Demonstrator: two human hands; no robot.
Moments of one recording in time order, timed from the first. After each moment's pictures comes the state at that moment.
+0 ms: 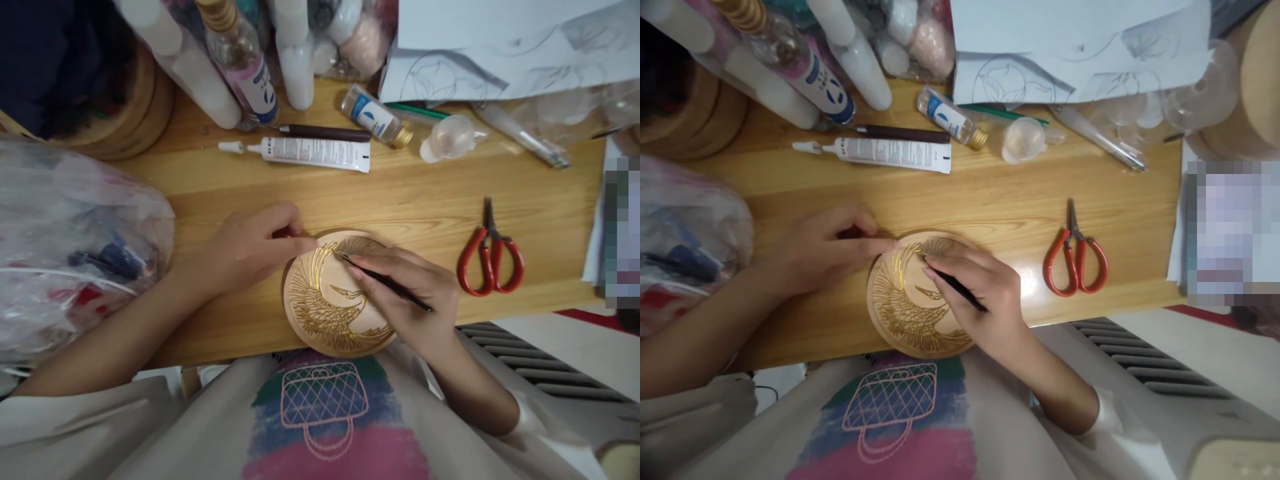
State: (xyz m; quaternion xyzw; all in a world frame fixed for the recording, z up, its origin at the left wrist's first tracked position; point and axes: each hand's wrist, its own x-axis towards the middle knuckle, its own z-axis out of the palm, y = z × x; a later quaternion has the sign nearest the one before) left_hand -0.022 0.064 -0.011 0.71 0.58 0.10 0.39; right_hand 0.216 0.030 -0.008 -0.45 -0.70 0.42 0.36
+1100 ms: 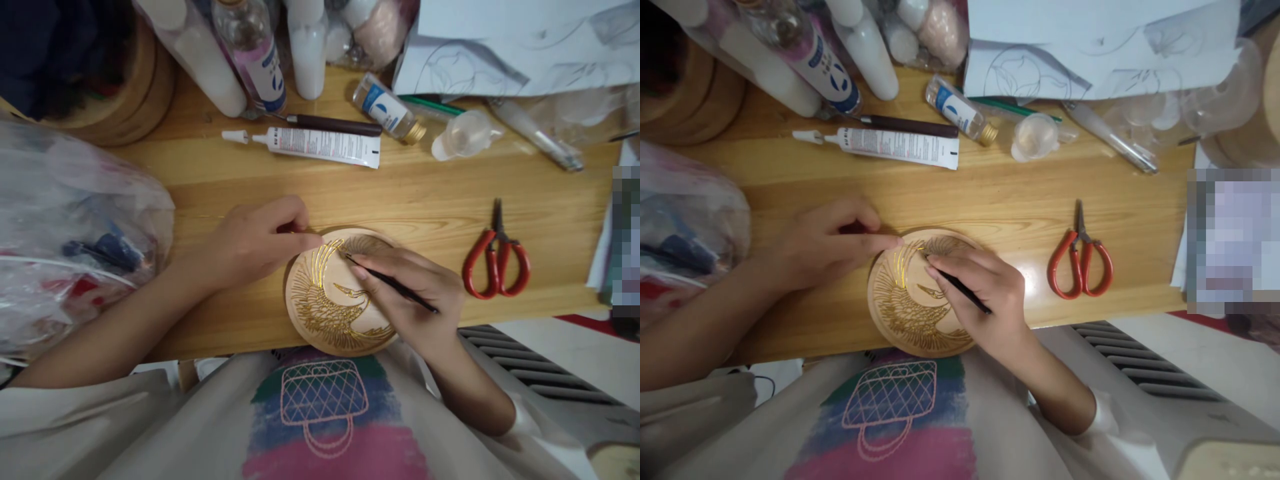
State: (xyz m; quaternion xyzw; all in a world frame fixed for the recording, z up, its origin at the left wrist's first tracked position) left_hand -0.019 0.067 -0.006 0.67 0.61 0.04 0.43; right_hand 0.215 0.030 -0.008 -0.46 -0.71 0.40 0.36
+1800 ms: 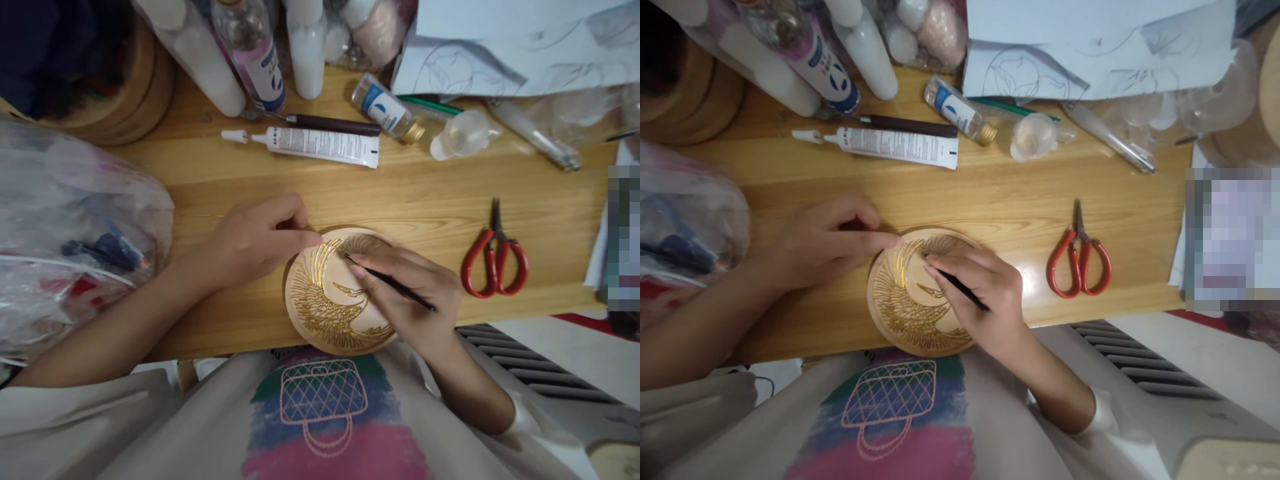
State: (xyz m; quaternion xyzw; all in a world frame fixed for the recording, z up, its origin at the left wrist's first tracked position) left_hand -0.024 0.065 -0.014 0.74 0.55 0.14 0.36; right_hand 0.215 0.031 -0.010 -0.45 -0.71 0.41 0.36
